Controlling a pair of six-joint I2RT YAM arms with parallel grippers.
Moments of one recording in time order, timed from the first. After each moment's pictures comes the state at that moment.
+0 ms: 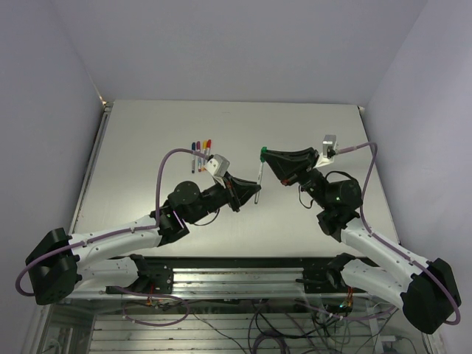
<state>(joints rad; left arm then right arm) -1.02 1.10 0.62 0.59 0.00 -0.46 0.58 0.95 0.51 0.94 -0.29 0.54</state>
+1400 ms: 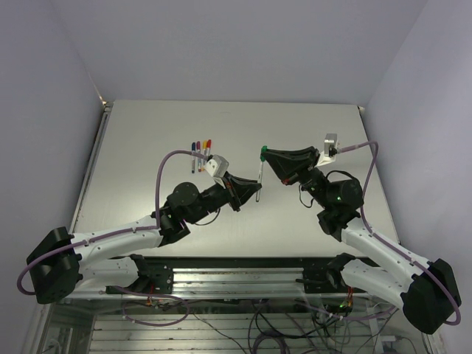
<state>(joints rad) -1.02 1.11 0.61 0.66 0.00 -0.44 0.59 0.95 0.53 0.94 -0.30 0.57</state>
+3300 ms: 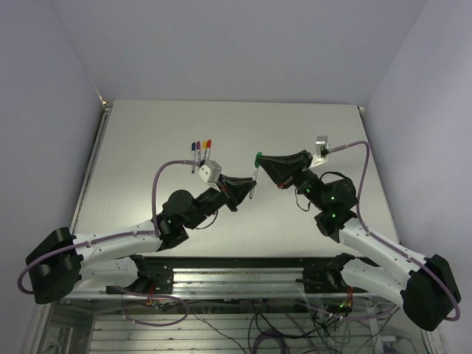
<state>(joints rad) -1.03 1.10 0.54 0.81 -0.12 -0.37 0.61 0.97 0.50 0.91 -0.31 0.62</state>
